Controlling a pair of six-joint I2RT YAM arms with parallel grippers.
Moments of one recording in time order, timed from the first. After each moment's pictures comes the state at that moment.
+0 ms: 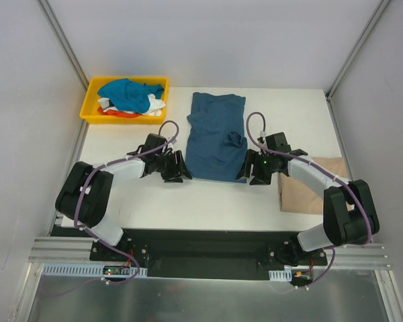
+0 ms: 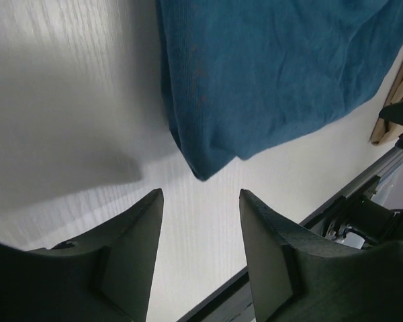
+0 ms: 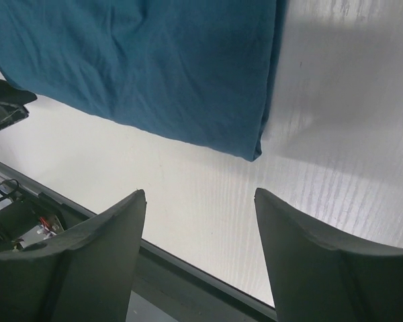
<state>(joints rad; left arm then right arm) -0.39 1.56 0.76 -0.15 0.50 -0.65 0.33 1.46 0.84 -0.48 -0.40 0.51</state>
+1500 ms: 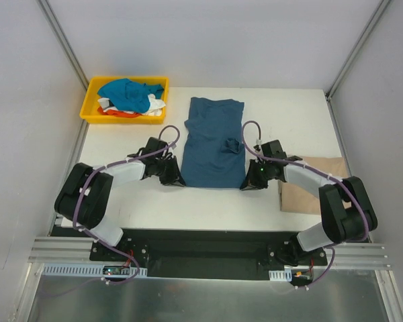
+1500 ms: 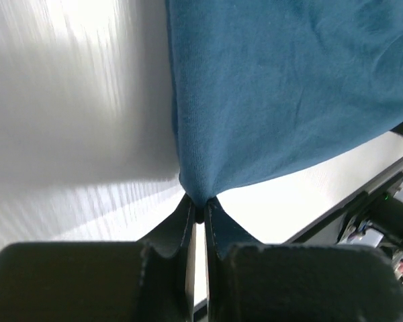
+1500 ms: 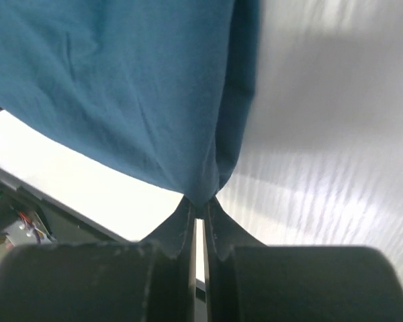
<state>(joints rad) -0.40 1.60 0.76 -0.19 0.47 -0.62 0.35 1.51 0.76 -0.39 -0.39 0.52</state>
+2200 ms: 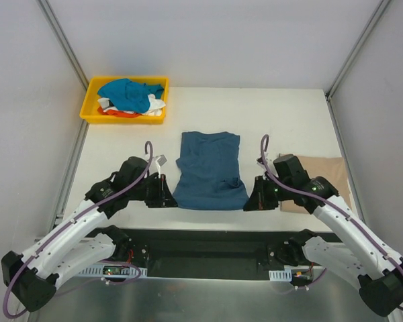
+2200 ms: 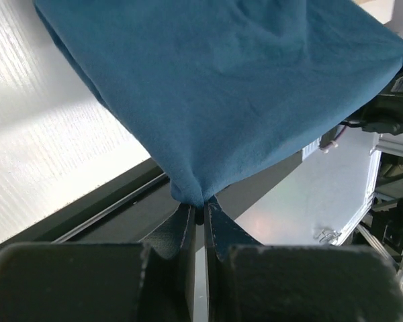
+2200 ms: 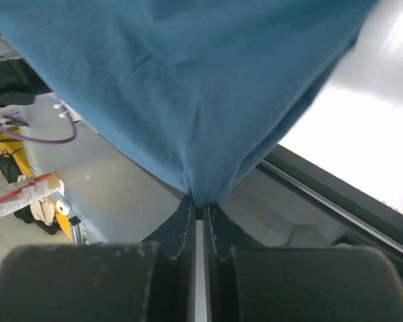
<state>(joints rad) -0.62 0.80 0.67 -0.69 0.42 -0.69 0.57 0.86 0.74 -0.86 -0.47 0.55</state>
